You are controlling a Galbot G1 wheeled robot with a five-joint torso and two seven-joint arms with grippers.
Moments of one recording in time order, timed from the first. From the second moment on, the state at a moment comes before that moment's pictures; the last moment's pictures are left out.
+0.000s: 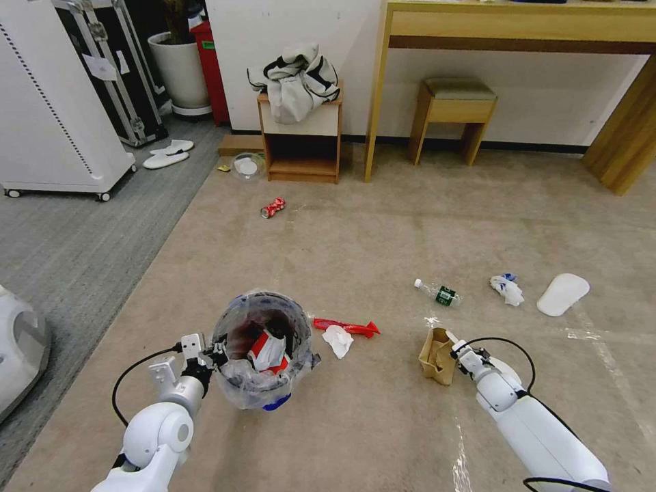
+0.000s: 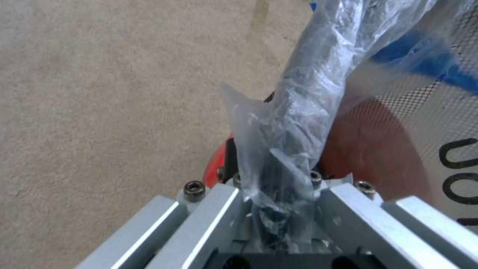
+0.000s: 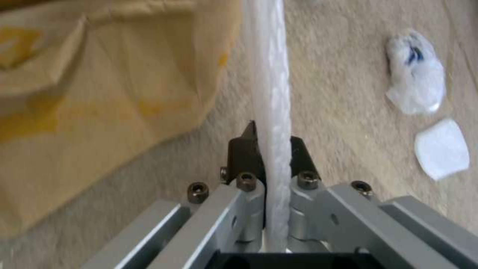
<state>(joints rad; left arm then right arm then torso) 1.34 -1.21 -0.50 -1.81 -0.67 0.33 -0.14 -0.85 1.05 0.10 0.91 -0.10 -0.22 0.05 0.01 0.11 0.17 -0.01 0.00</state>
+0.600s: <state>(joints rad) 1.31 -1.19 -0.45 -1.81 -0.68 0.34 -0.14 -0.96 0.96 0.20 1.13 -0.07 -0.25 0.10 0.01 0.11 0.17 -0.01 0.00</state>
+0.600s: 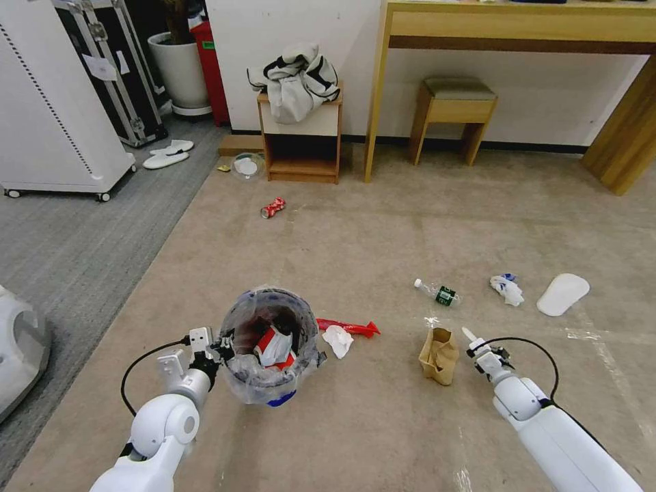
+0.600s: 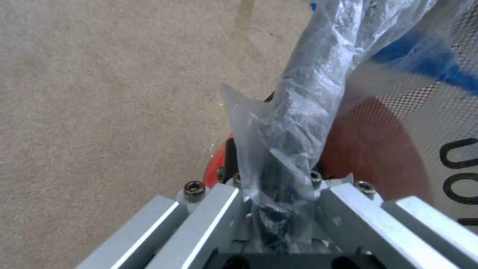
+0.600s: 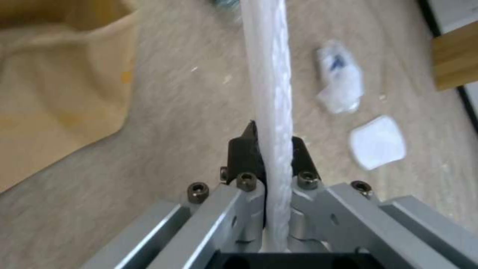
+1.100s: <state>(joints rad) 1.30 -1.17 -0.40 -1.84 -0.71 0.36 -0.15 -1.04 0.83 0.28 1.48 0.11 -0.22 0.09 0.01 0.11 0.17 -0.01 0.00</state>
